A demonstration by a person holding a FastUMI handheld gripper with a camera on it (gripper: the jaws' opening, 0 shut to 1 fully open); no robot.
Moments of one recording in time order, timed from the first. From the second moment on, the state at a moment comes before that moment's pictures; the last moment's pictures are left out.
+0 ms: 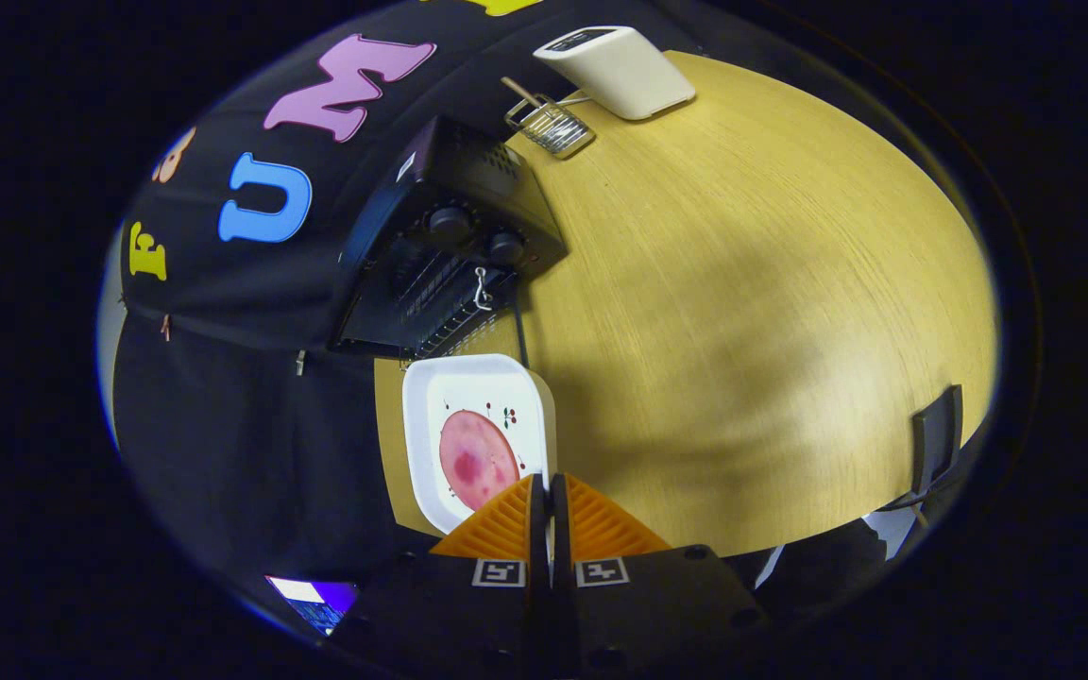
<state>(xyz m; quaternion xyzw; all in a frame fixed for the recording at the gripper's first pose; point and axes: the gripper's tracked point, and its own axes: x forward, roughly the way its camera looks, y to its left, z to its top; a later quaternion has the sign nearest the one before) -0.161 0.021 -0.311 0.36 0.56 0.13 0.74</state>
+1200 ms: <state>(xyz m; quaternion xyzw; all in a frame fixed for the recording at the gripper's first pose) -0.046 0.183 -0.356 0.52 0.48 -0.15 0.69</state>
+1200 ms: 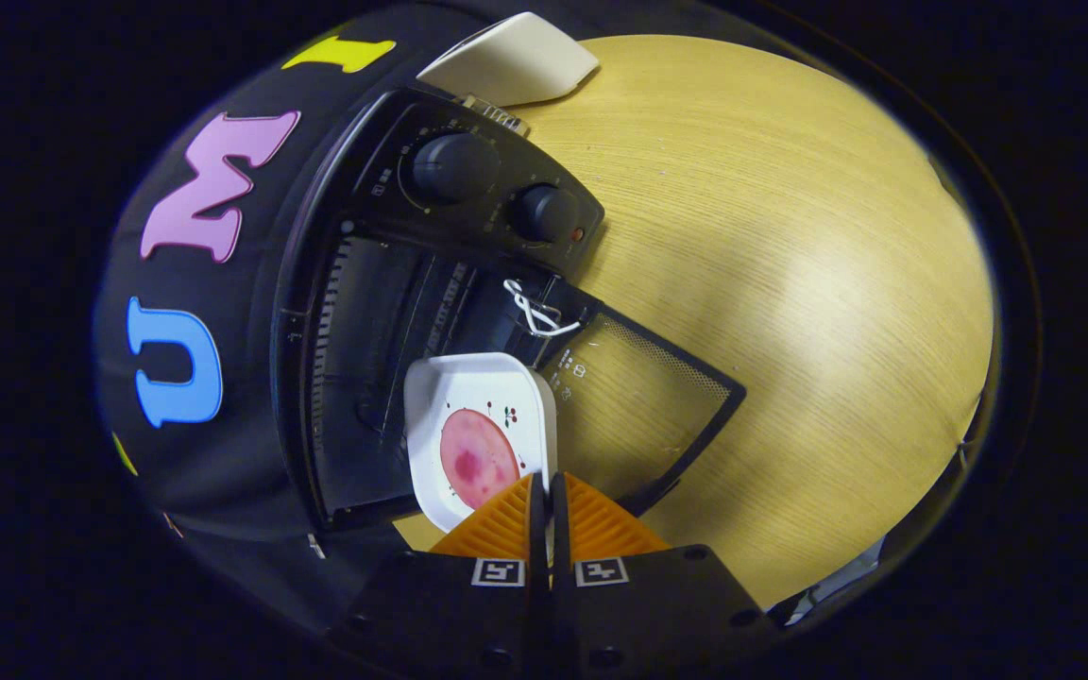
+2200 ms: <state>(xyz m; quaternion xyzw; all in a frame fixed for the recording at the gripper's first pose) 0.021 0.207 -0.359 0.60 0.40 -0.25 0.64</state>
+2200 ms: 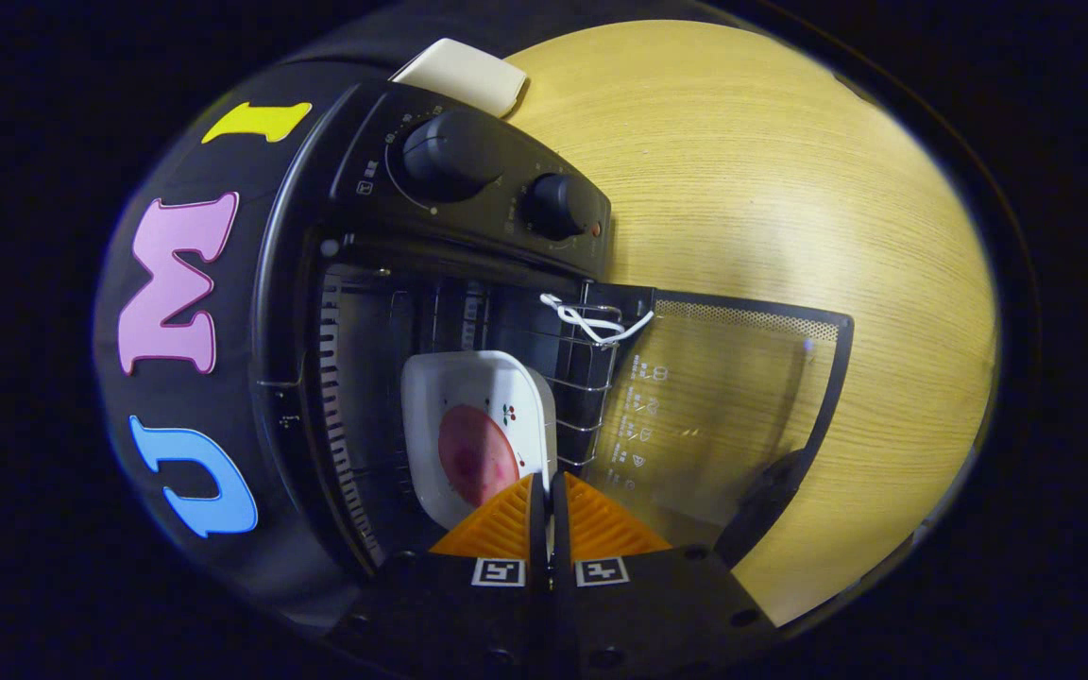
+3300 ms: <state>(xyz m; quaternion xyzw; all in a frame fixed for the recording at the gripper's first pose) -0.028 0.186 -0.268 0.40 0.41 0.01 0.82</state>
